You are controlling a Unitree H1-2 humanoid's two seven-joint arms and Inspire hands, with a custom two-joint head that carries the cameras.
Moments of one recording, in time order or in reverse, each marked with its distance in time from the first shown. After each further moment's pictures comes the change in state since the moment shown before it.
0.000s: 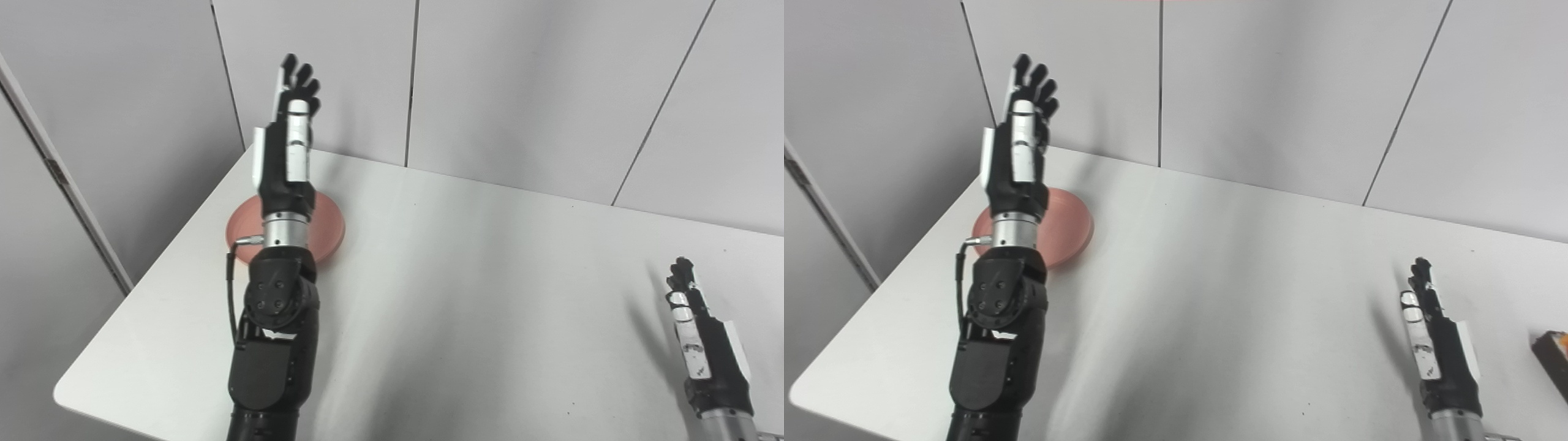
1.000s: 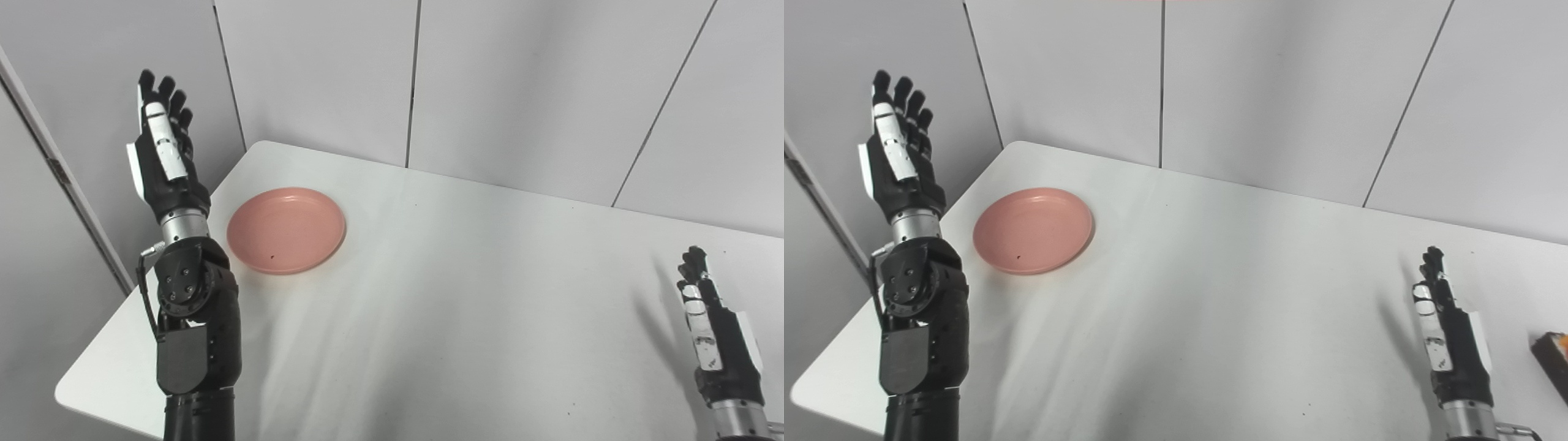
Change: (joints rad) left arm 0.002 0.124 0.232 0.110 -0.195 -0.006 0.083; right arm -0.049 -0.018 -0.015 0.098 0.011 -0.096 0.017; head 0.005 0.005
